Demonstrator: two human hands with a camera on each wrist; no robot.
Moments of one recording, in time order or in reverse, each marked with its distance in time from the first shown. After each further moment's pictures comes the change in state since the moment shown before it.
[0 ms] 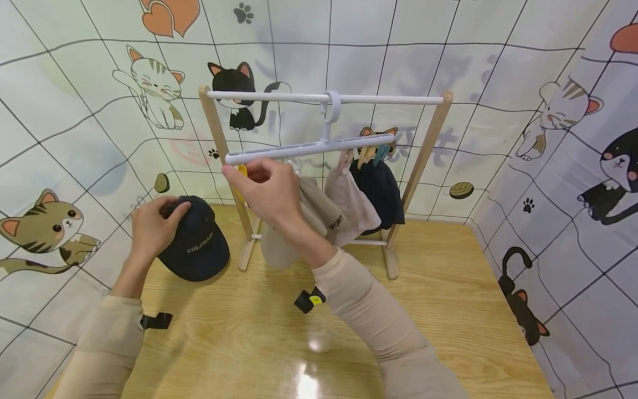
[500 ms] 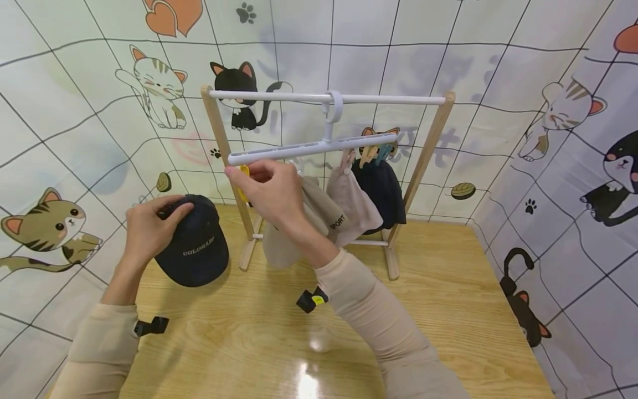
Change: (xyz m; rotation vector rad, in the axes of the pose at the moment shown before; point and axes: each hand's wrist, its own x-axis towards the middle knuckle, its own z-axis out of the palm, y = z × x) left_hand -0.004 0.020 -0.019 -0.051 0.020 0.139; right_hand -0.001 0.000 -0.001 0.014 -0.019 0.030
